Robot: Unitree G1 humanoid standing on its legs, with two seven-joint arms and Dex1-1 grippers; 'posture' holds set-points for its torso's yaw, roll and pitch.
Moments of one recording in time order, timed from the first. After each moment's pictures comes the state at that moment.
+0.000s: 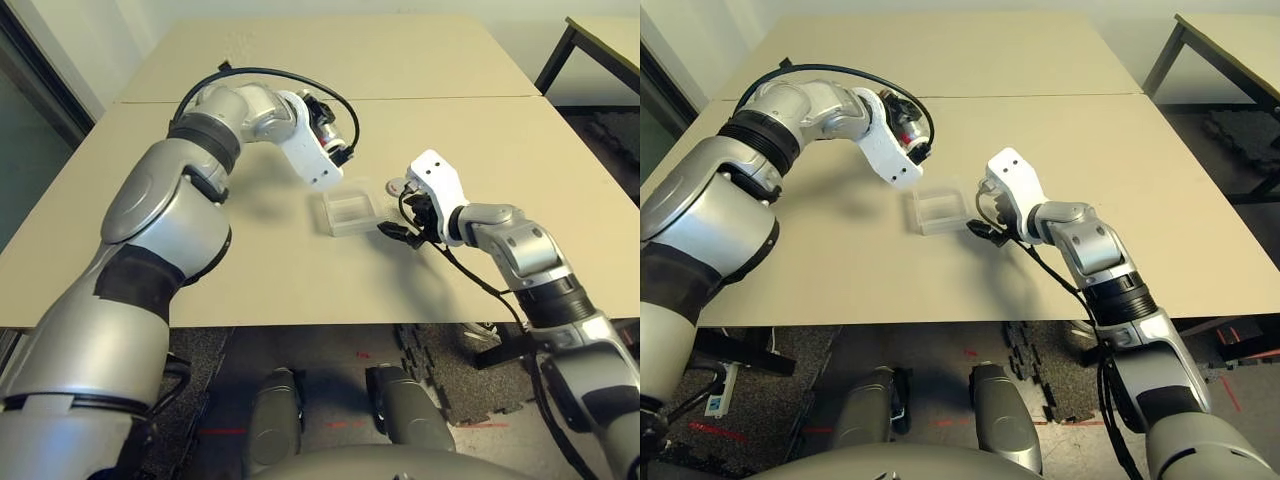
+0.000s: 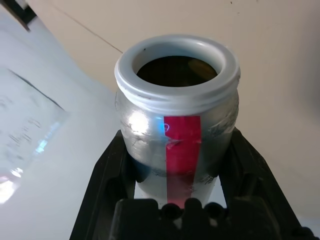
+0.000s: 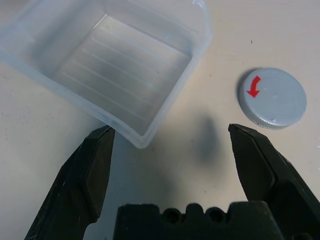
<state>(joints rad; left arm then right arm) -1.55 0.34 -0.97 1.31 1.10 -0.67 -0.24 -0.61 -0.44 0.23 0.15 0.14 0.73 0.64</state>
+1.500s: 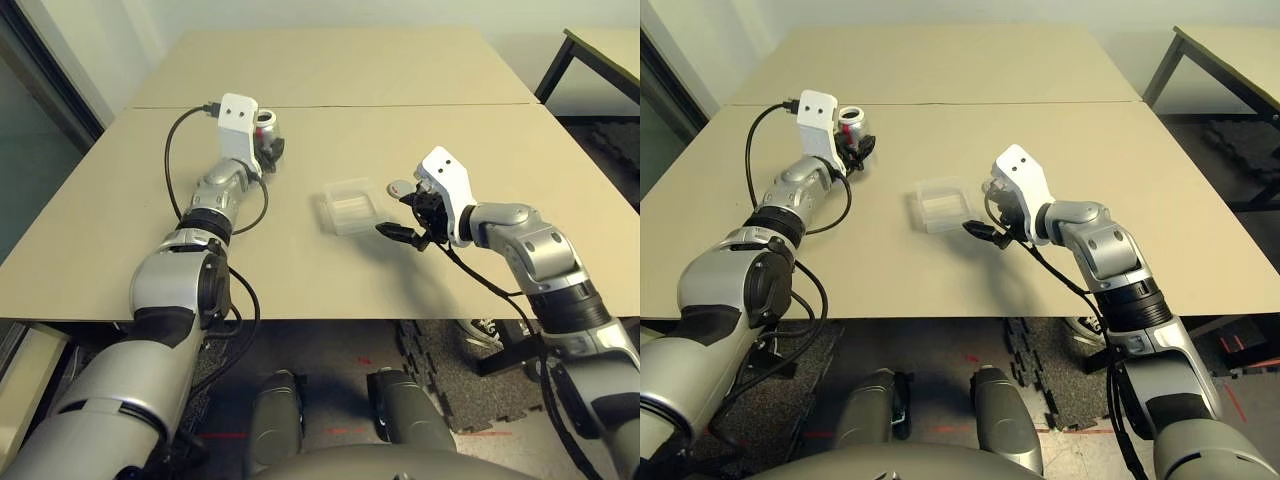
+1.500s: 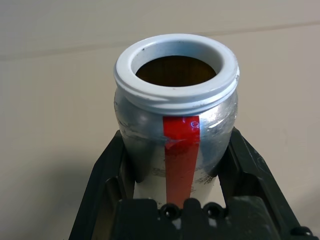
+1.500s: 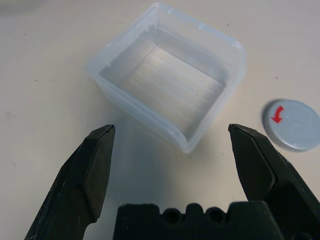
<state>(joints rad) -1.06 0.25 0.23 1.31 -0.04 -0.07 -0.32 -0.56 -0.48 0.18 0.04 0.21 0.73 0.75</state>
